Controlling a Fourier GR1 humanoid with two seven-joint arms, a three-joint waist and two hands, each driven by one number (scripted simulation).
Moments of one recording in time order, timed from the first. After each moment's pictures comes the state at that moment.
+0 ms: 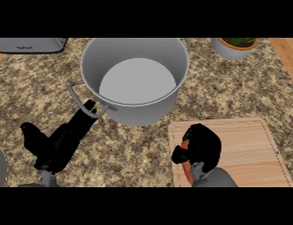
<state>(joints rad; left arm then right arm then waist) 0.01 0.08 -0.09 -1.65 0.20 -0.15 0.32 -0.18 -0.01 0.48 -1.43 1.01 -0.09 1.12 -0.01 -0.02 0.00</state>
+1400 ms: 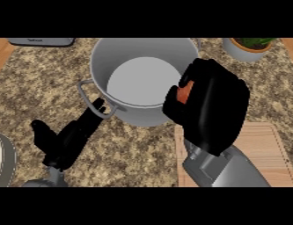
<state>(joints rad) -0.02 0.06 -0.12 -1.65 0.19 -0.16 0.33 -0.66 -0.01 0.45 -1.79 1.37 0.06 1.24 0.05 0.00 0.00</state>
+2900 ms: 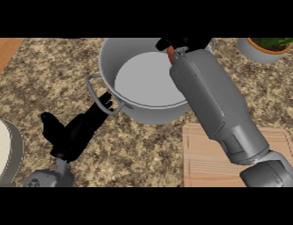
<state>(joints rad) -0.09 0.05 -0.13 -1.60 0.18 -0.19 0.32 -1.19 -0.01 0.03 -0.69 1.04 -0.45 1.01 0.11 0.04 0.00</state>
